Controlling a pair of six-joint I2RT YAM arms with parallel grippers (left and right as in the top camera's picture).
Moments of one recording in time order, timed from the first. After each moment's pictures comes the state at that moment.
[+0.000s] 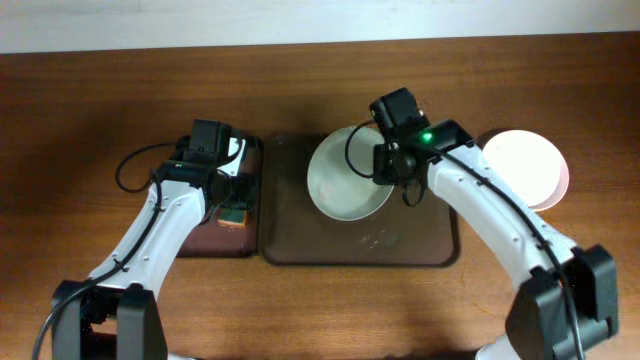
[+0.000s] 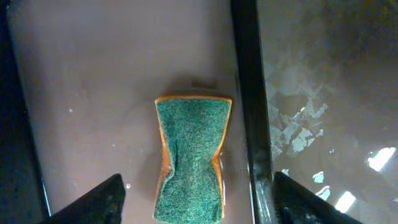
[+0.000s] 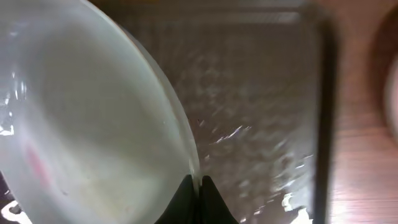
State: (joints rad) left arm -0.17 1.63 1.09 -0.67 -0.01 0.01; right arm 0.40 1.72 1.39 -0.93 0.12 0.45
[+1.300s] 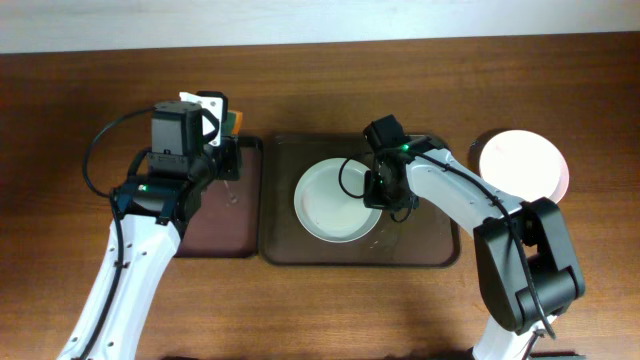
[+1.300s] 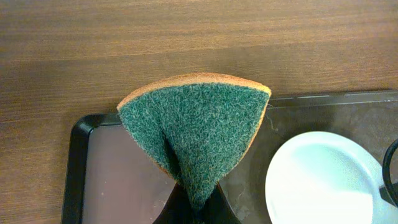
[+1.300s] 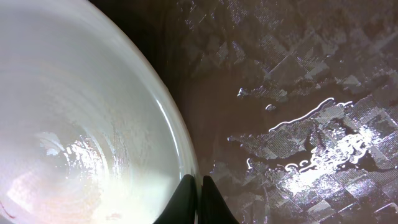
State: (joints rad) left arm -0.16 1.36 1.16 -0.55 0.03 -0.08; right arm 0.38 1.90 1.25 -0.78 -0.04 0.49
